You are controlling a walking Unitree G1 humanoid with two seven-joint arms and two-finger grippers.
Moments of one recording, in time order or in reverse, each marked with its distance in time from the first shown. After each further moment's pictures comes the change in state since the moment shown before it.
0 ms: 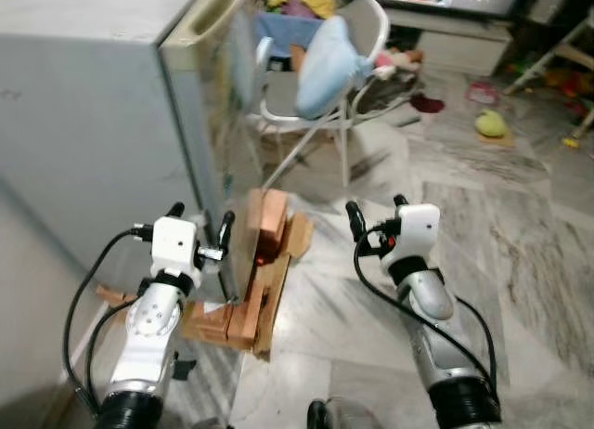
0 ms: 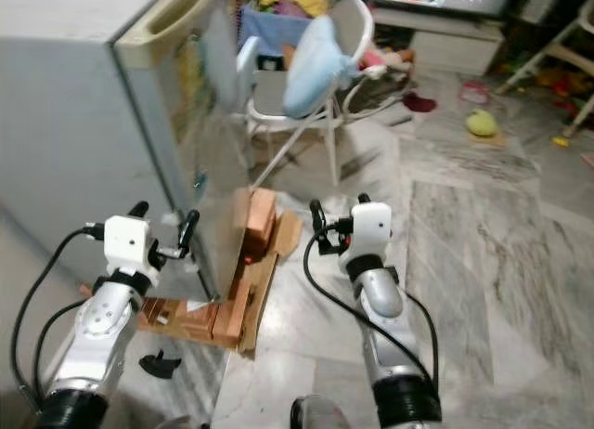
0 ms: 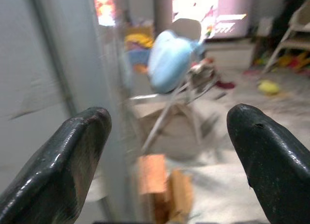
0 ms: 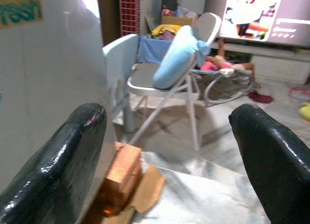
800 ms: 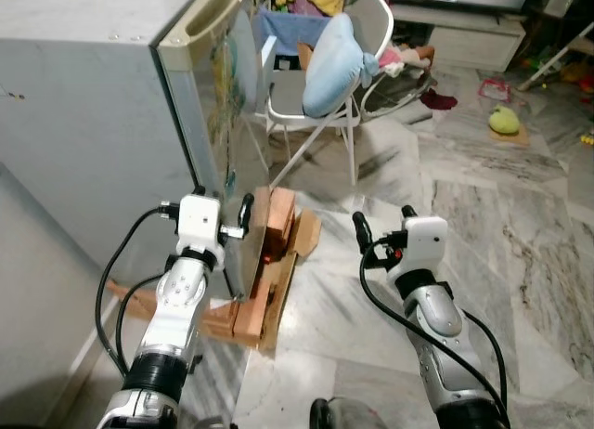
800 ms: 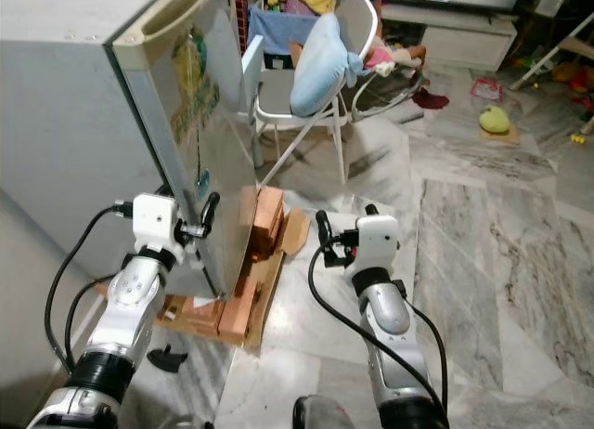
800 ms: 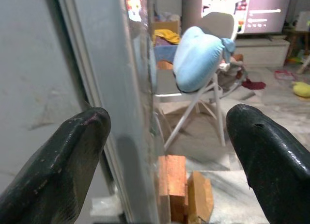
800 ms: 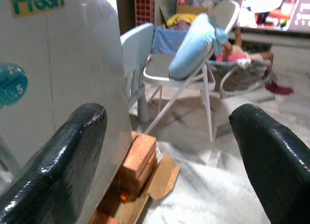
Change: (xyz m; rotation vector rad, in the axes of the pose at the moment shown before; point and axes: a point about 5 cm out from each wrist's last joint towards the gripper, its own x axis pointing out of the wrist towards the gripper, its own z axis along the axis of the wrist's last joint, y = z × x) left arm 0.040 0.010 0.008 0.009 0.002 0.100; right arm -0.021 0.009 -0.001 0.013 0.024 0.001
